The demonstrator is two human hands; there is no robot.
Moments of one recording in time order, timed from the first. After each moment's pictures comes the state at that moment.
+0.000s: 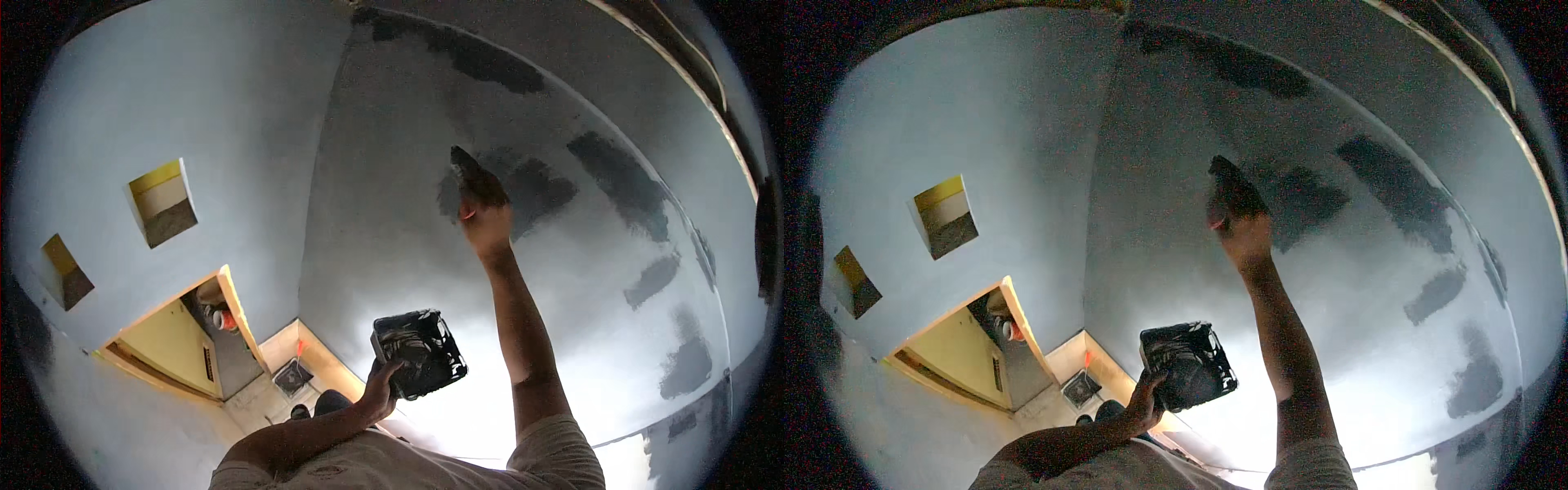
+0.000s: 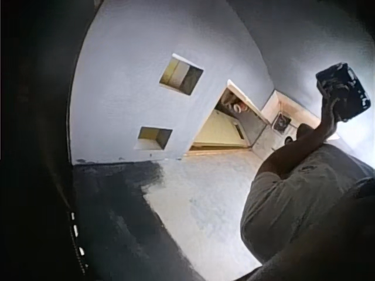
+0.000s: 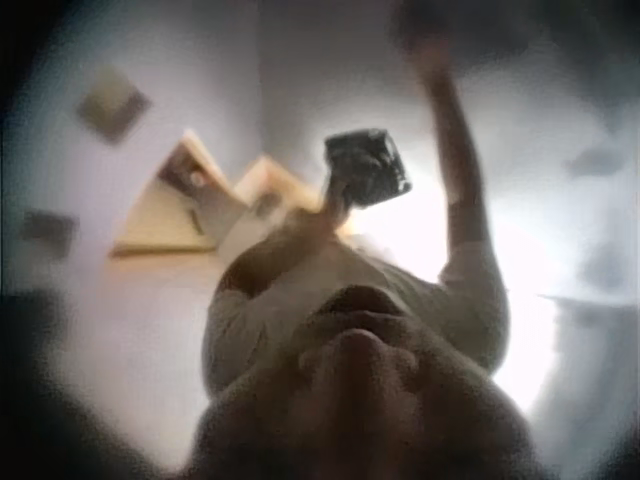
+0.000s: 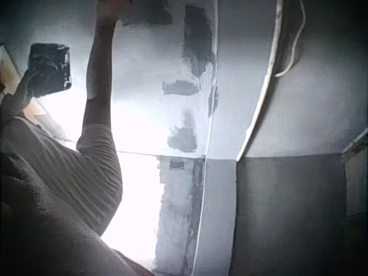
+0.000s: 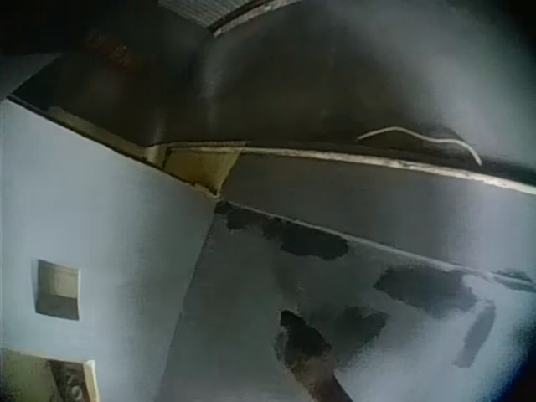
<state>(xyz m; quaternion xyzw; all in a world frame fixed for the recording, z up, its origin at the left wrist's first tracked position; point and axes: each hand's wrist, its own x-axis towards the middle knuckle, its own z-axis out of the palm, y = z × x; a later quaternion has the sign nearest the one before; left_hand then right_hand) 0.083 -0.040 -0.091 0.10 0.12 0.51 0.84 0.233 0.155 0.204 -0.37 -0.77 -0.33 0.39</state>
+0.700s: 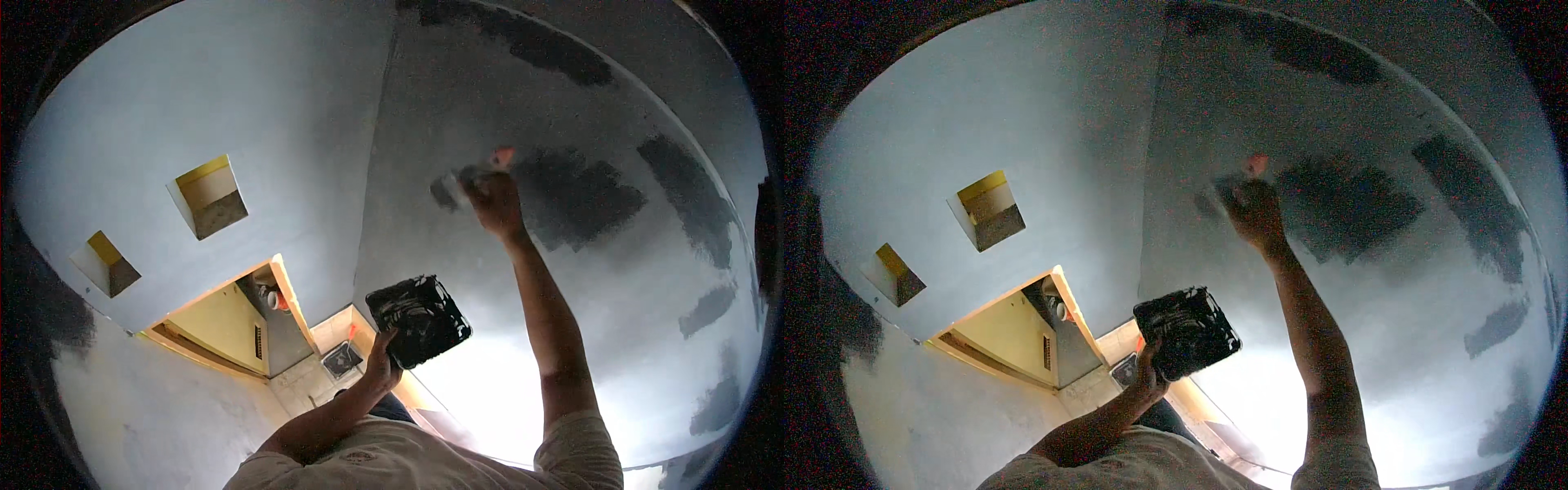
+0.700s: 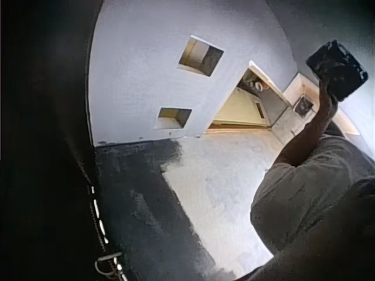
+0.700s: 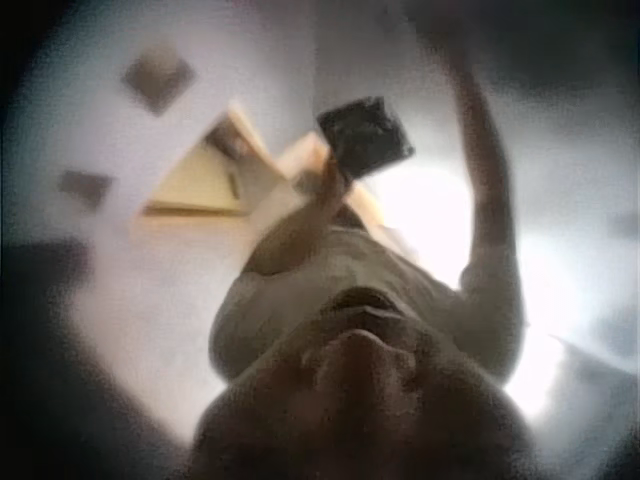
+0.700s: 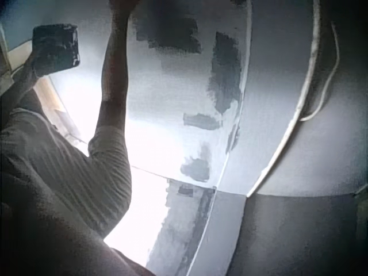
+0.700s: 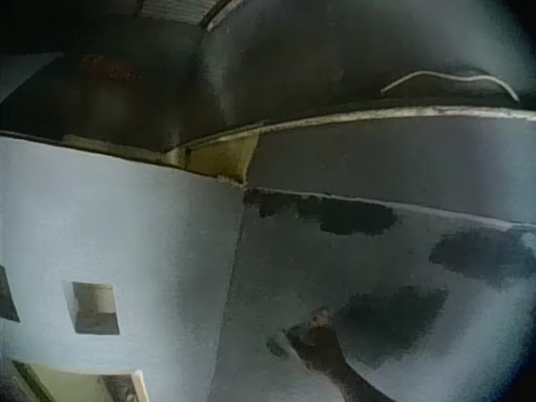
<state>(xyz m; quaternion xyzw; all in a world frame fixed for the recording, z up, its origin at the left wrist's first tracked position) 0.096 -0.076 -0.071 0.11 0.14 0.60 0.78 0.283 0.096 0.233 -0.52 -0.80 -0.14 0.26</state>
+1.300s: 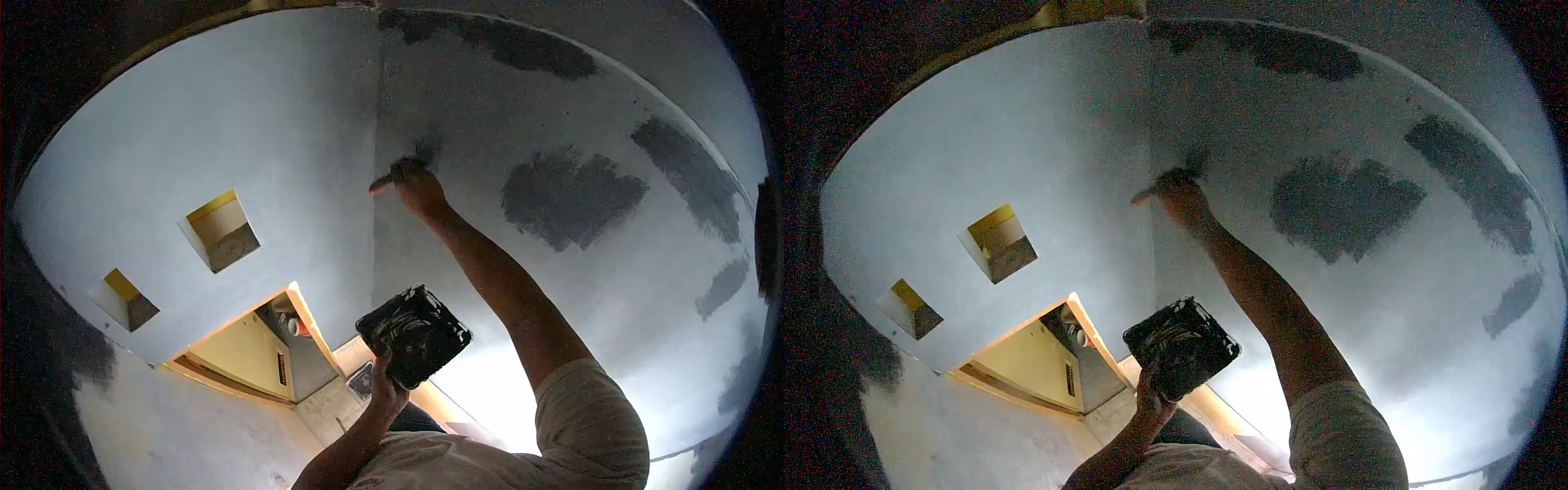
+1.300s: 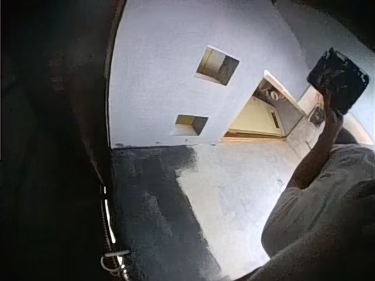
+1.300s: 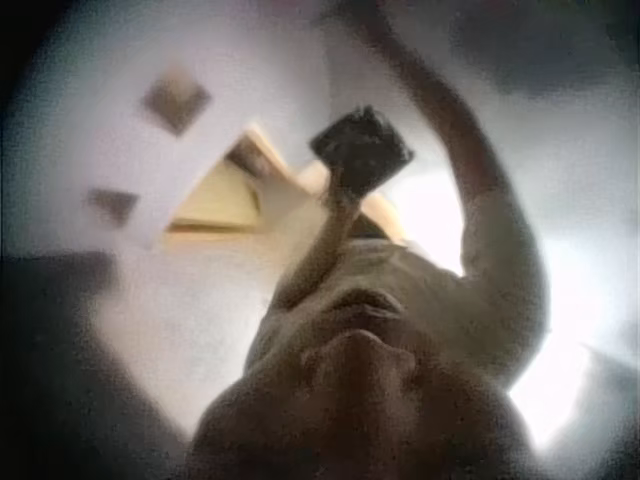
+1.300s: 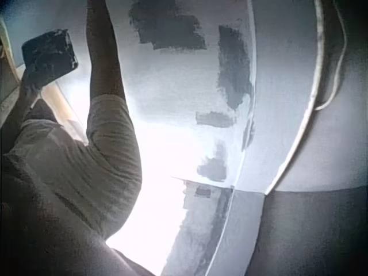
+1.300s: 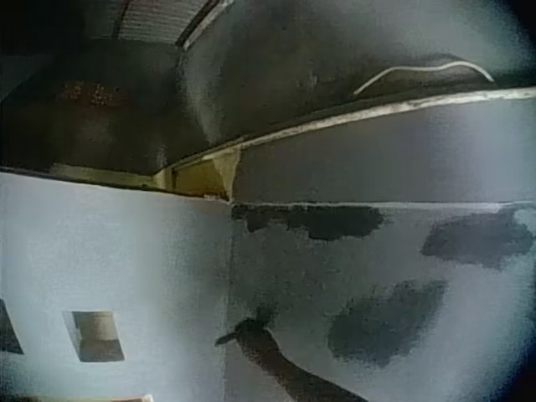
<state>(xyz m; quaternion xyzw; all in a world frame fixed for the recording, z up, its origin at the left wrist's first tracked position) 0.105 -0.119 -0.047 0.12 0.12 0.63 0.76 0.220 0.200 0.195 -0.40 -0.84 -0.30 0.23</state>
